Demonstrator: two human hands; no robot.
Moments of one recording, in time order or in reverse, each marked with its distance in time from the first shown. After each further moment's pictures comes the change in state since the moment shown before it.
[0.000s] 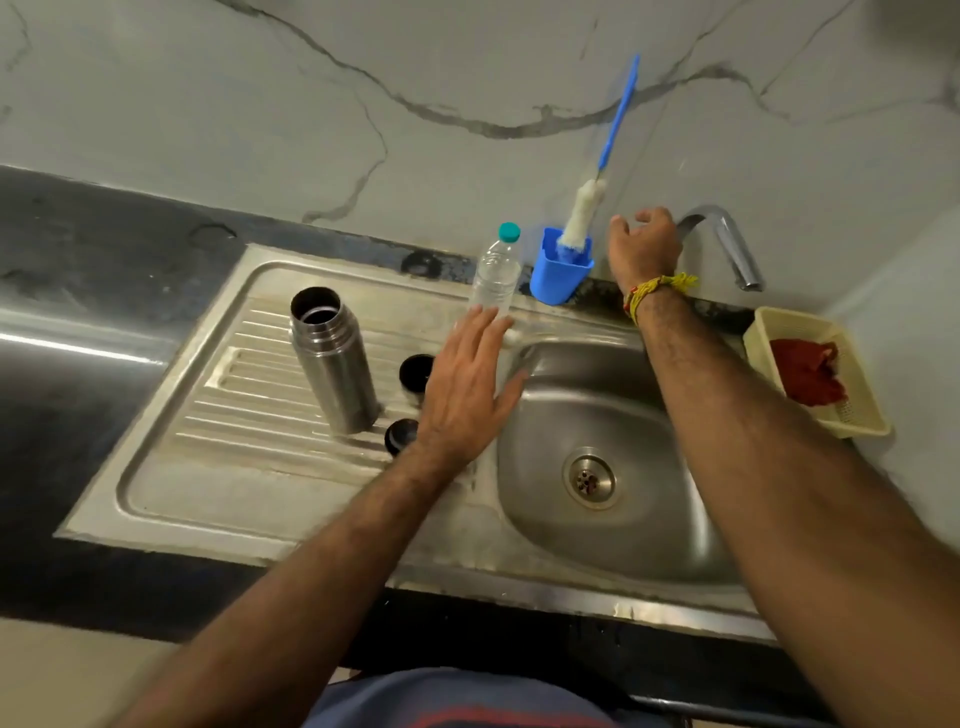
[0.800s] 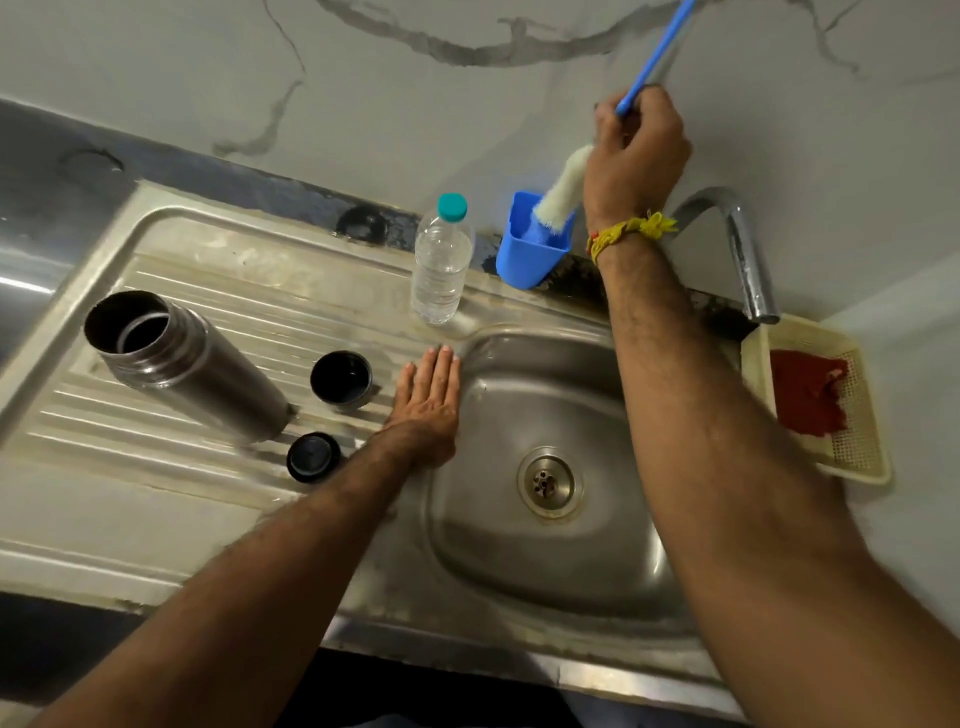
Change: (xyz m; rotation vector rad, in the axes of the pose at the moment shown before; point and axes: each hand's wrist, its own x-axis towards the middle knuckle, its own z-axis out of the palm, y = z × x) left_hand 0.007 -0.058 0.130 0.438 -0.910 -0.275; right_hand 0.080 -0.006 0.045 0.135 0.147 -0.357
